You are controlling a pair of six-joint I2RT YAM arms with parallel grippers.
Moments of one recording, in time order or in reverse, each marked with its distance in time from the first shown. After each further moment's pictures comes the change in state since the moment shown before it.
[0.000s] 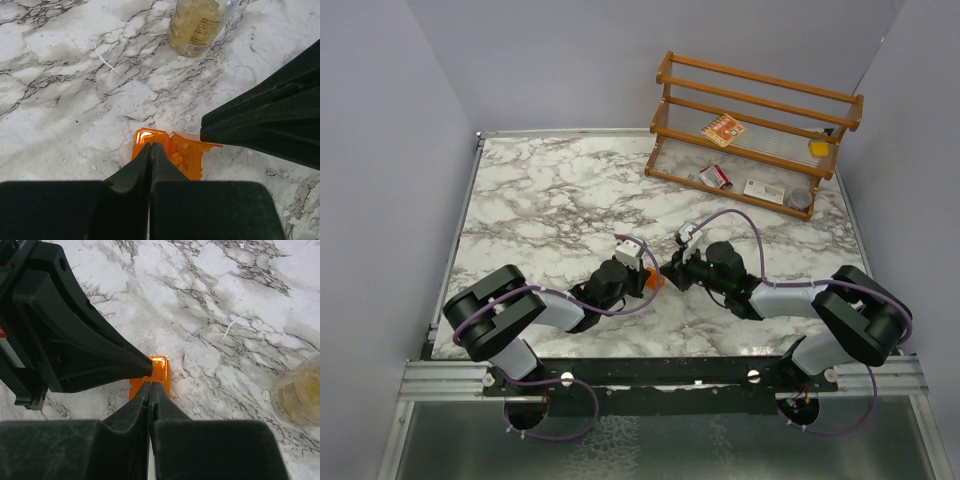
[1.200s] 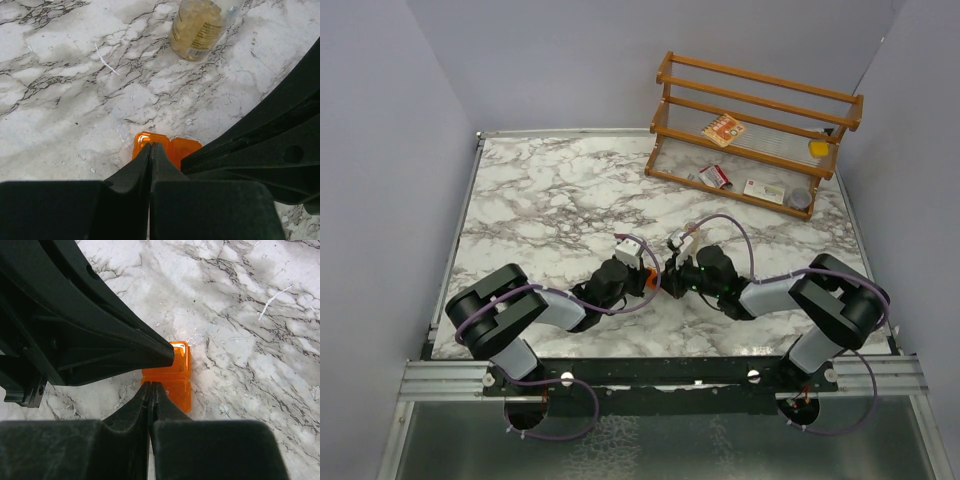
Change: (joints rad) left arm 0.000 0.014 0.008 0.008 -0.011 -0.011; right arm 0.026 0.132 0.006 0.063 -0.054 0.058
